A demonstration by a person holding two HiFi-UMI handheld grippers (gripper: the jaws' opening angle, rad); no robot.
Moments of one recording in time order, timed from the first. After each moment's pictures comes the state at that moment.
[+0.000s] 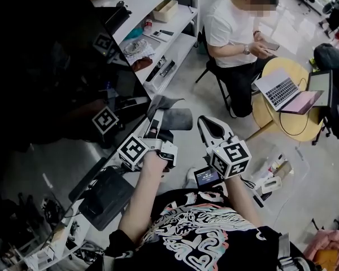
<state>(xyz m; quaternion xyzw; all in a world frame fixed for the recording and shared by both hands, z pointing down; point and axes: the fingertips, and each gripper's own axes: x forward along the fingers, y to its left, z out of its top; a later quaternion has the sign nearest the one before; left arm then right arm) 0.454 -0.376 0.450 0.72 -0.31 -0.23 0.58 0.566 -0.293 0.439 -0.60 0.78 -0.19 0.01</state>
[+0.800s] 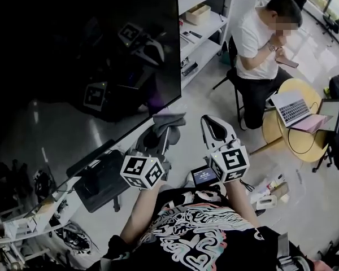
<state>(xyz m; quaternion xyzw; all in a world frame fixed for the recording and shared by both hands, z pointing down) 0.389 -0.289 0.413 0.89 -0.42 0.01 0.18 0.506 -0.280 0.408 -0.55 0.83 -0.09 -0.04</state>
